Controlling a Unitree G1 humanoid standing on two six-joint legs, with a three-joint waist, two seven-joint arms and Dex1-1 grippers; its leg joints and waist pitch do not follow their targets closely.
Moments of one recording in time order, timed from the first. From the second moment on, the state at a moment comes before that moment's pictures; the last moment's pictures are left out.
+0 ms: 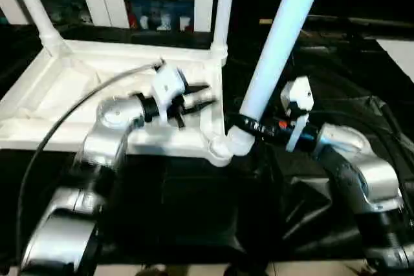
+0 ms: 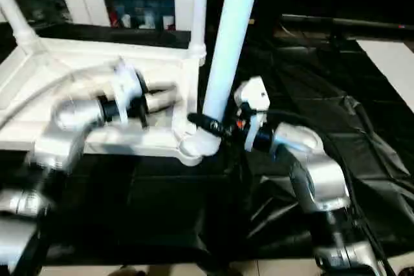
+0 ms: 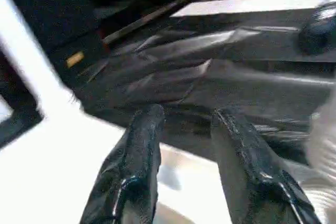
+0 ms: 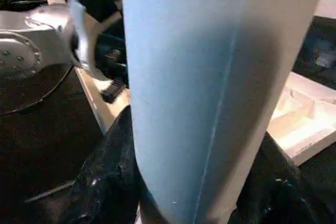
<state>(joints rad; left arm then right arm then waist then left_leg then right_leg) -0.75 0.31 -0.08 0.63 -0.09 -0.08 -0.89 -0.44 -0.36 0.08 0.02 0.41 0.37 0.85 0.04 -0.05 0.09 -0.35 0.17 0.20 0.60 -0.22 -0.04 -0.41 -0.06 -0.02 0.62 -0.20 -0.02</state>
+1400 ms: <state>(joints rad) -0.75 0.42 -0.29 0.82 0.06 -0.18 -1.24 -0.44 -0.38 0.09 0.04 0.40 0.36 0.88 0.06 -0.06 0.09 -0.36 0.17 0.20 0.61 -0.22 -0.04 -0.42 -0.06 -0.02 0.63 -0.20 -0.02</state>
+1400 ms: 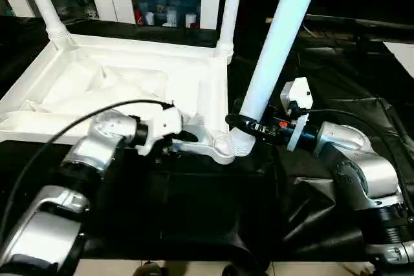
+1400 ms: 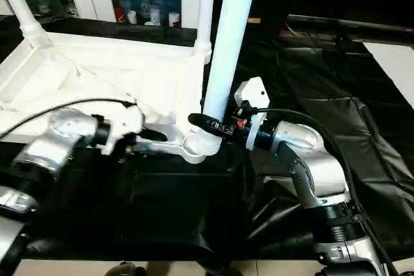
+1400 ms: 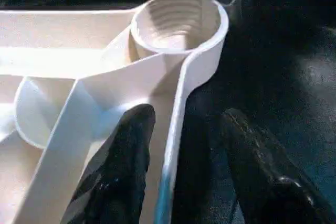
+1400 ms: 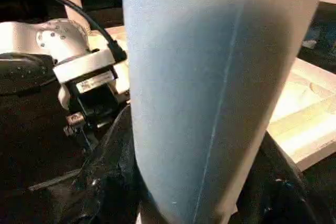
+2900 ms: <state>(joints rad) -0.79 0.42 -0.30 0.86 0.13 -0.15 -1.31 -0.46 -0.34 0.09 0.06 0.34 0.39 0.76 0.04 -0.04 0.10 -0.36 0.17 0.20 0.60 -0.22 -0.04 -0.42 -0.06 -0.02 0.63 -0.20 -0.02</state>
